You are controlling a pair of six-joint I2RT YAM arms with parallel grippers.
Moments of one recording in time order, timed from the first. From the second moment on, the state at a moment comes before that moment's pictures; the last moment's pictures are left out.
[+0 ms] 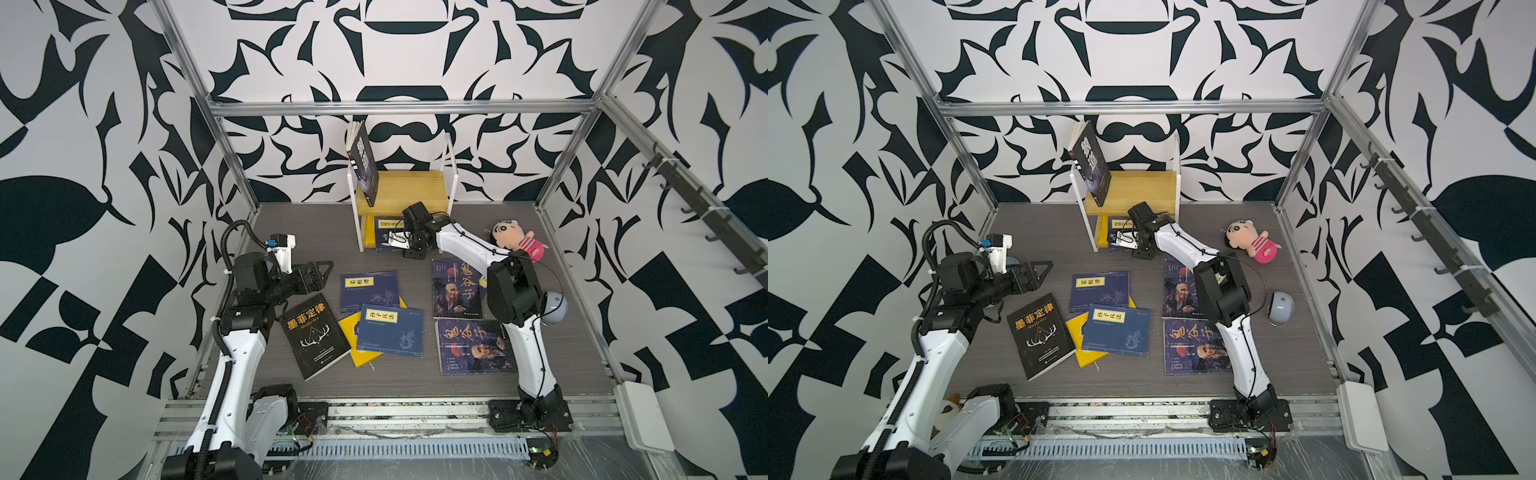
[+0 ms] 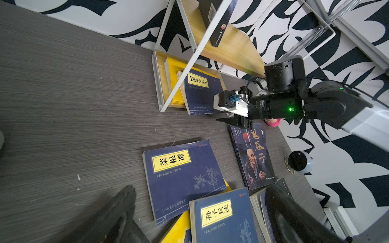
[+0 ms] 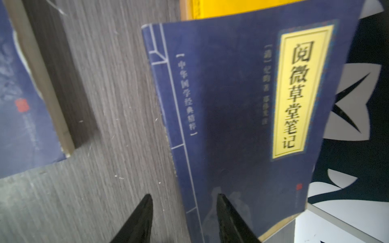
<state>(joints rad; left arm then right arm) 0.06 0.91 0.74 -0.32 0.66 -0.29 0.54 2.24 1.92 -0.68 0.01 -0.95</state>
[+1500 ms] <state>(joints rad) 0.06 0.91 0.74 -0.34 0.65 -0.28 0.55 2.33 1.99 -0.61 -0.02 -0.87</state>
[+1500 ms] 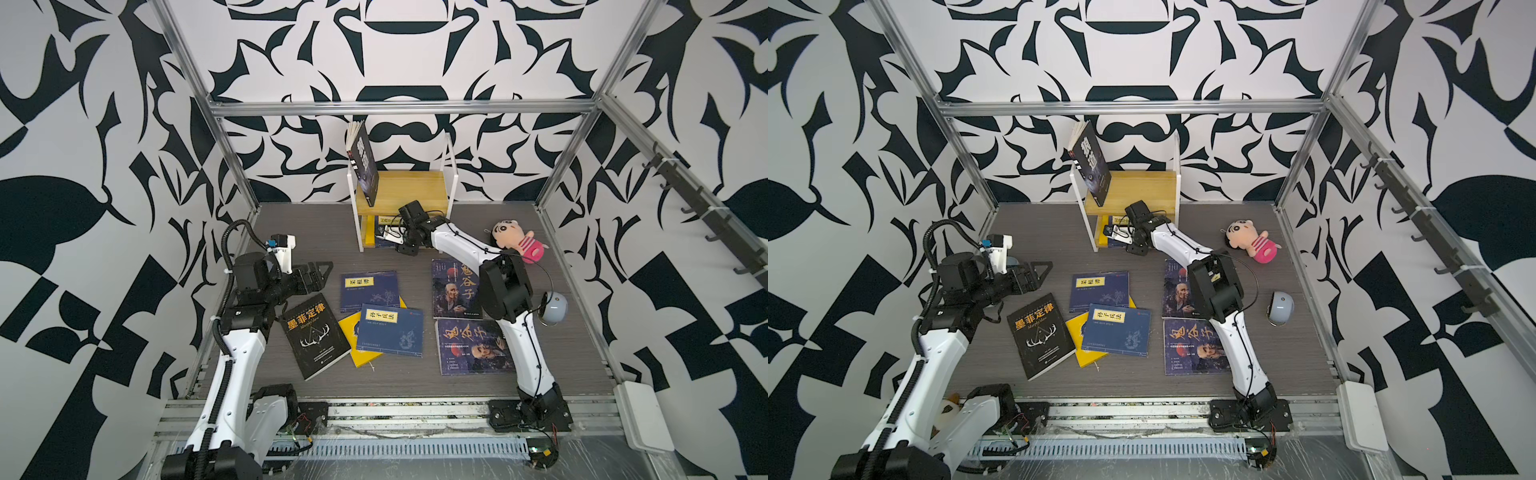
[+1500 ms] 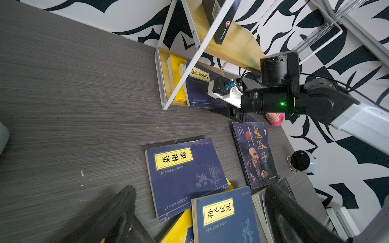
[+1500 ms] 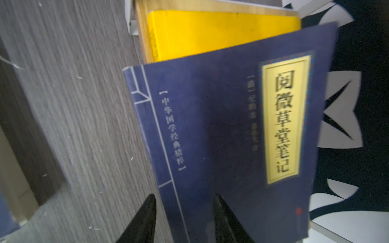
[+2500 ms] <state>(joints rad) 0.06 0.91 0.74 -0.33 0.65 -0.28 0.56 2.36 2.03 -0.59 -0.03 -0.84</state>
